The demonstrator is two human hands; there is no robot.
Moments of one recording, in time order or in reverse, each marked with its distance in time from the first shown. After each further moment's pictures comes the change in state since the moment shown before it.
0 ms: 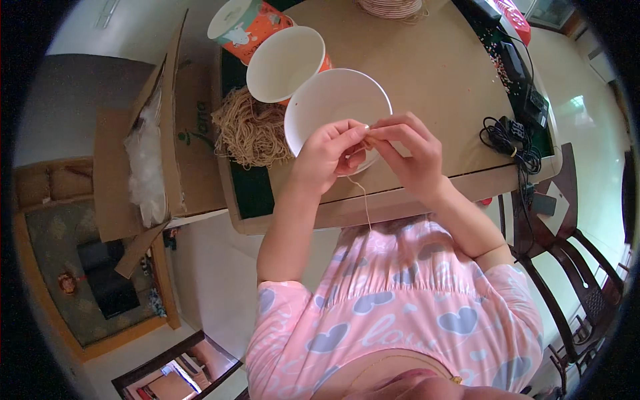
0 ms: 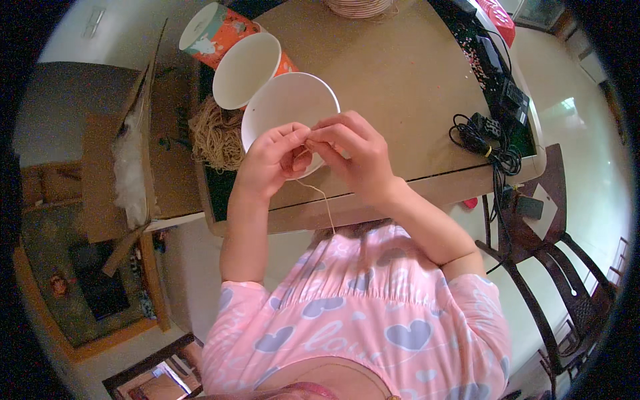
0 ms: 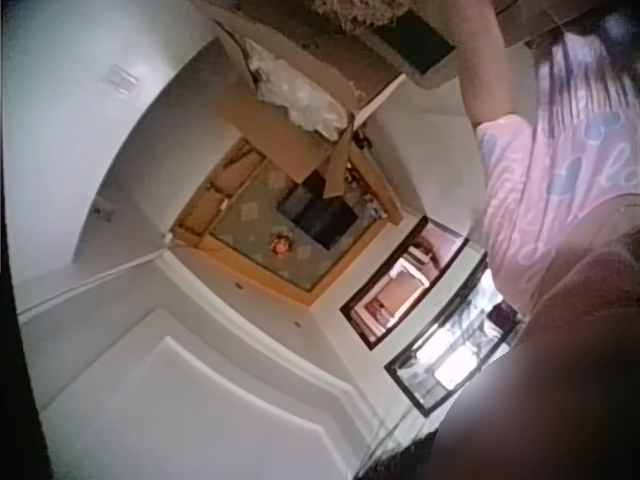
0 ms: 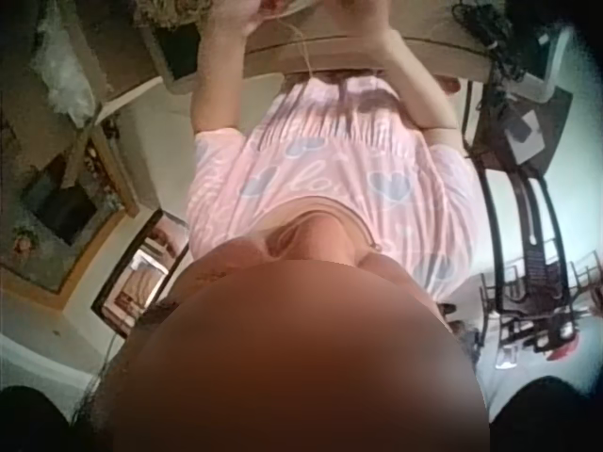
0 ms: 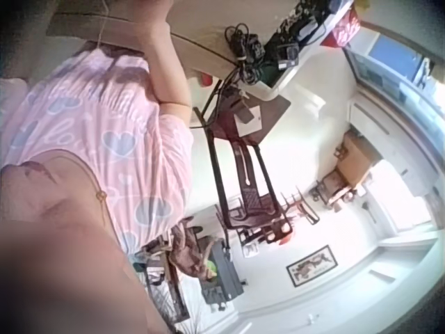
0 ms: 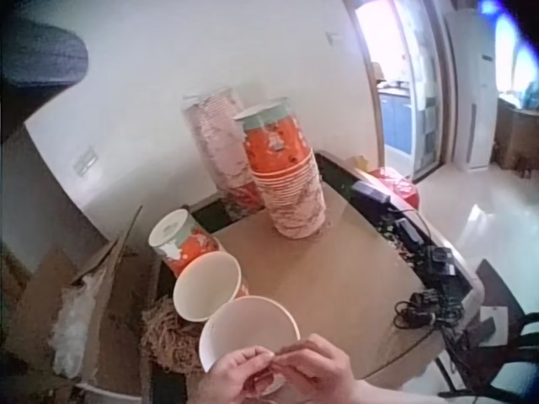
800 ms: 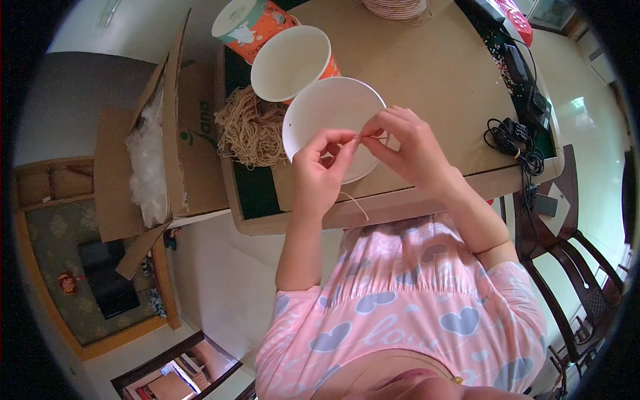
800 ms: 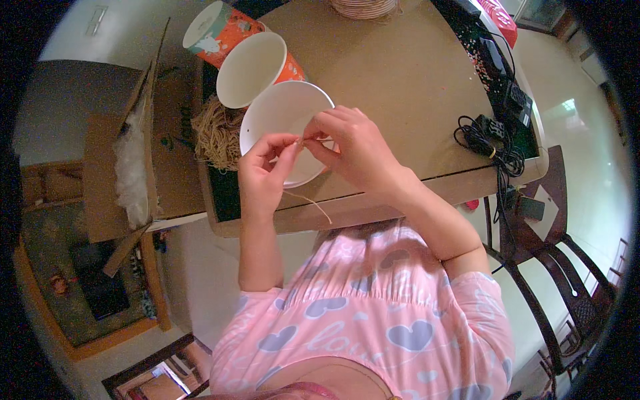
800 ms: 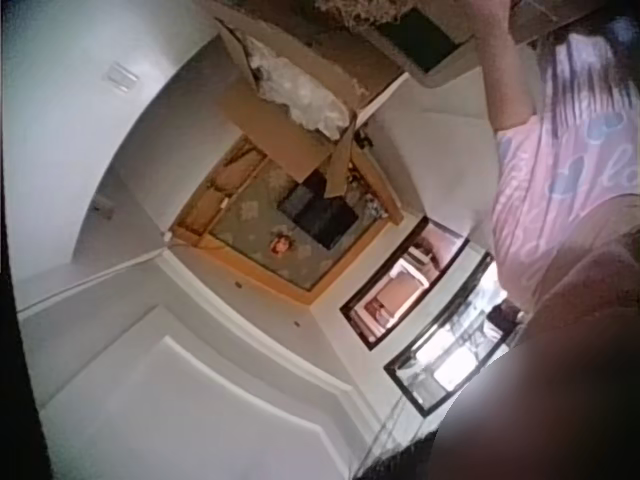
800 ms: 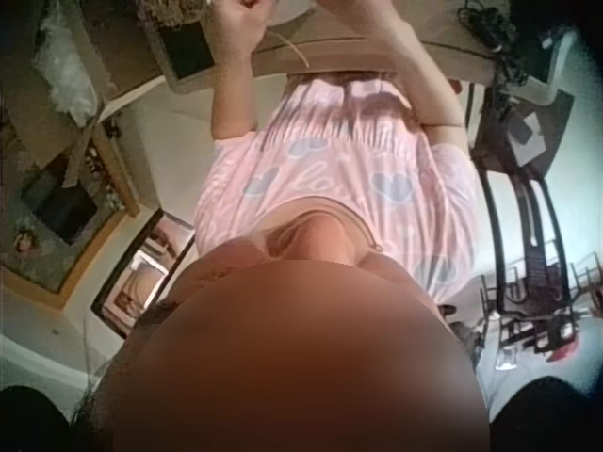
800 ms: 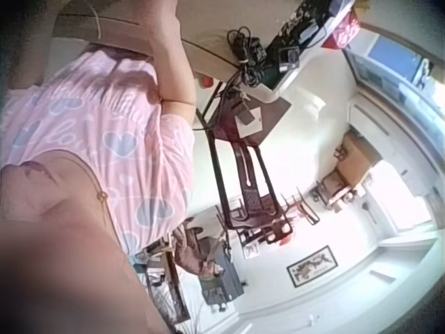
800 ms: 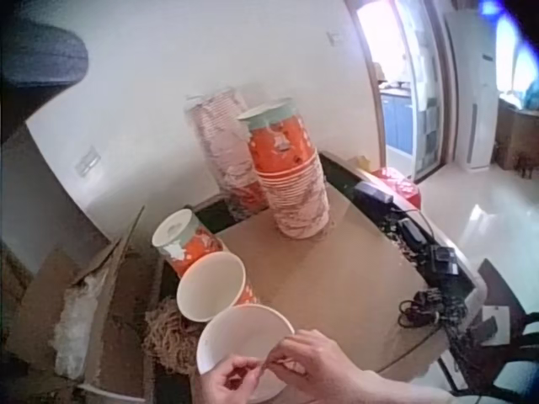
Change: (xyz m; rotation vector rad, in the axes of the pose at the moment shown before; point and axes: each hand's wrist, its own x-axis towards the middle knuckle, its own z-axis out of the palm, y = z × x) left_hand -0.027 -0.019 0.013 0.600 0.501 0.477; right_hand 0.025 -0.006 -0.002 -0.082 -0.340 0.135
